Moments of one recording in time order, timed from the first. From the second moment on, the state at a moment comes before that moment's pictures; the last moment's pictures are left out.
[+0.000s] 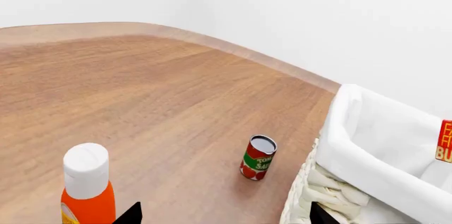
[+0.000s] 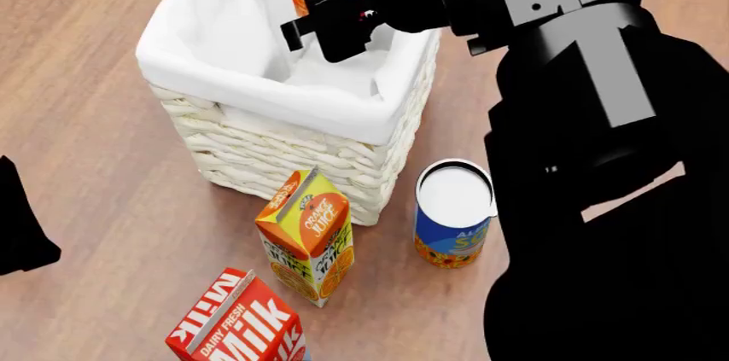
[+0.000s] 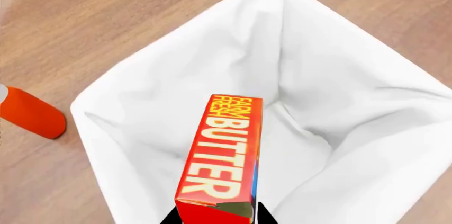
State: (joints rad) left arm -0.26 -0.38 -0.06 0.59 -0.80 -0.55 -0.58; right arm 1.86 0.00 -1.03 1.31 0.77 0.85 -0.61
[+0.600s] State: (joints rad) left arm -0.26 -0.39 -0.05 0.60 -0.80 -0.55 -0.59; right arm 1.85 0.00 -1.06 1.31 0.80 0.84 -0.65
